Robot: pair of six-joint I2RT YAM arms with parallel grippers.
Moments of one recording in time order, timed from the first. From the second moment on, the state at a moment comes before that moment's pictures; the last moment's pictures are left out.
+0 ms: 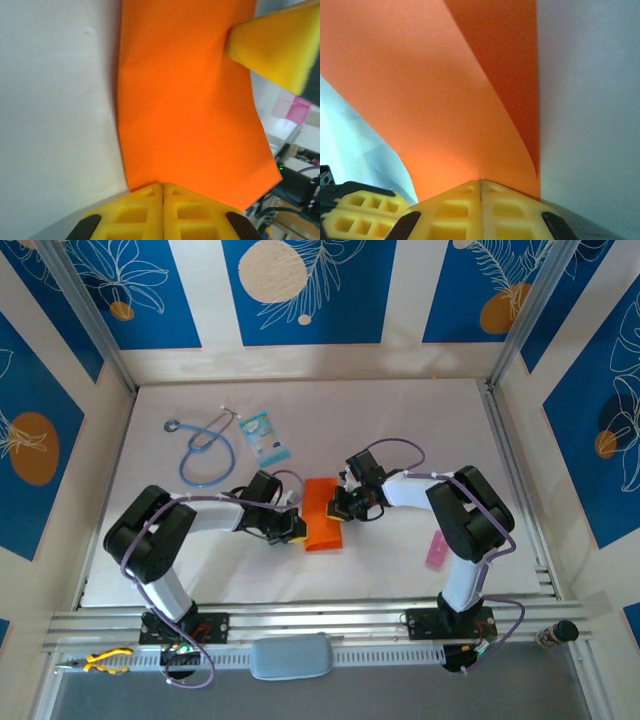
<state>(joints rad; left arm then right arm) -0.60 1.69 0.72 -0.08 0.67 -0.79 0.54 1.82 0.92 -0.23 -0.51 0.74</state>
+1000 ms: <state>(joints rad) -0.63 1.70 0.66 -0.01 0.73 -0.75 0.55 1.81 0.91 -0.22 -0.49 0.77</state>
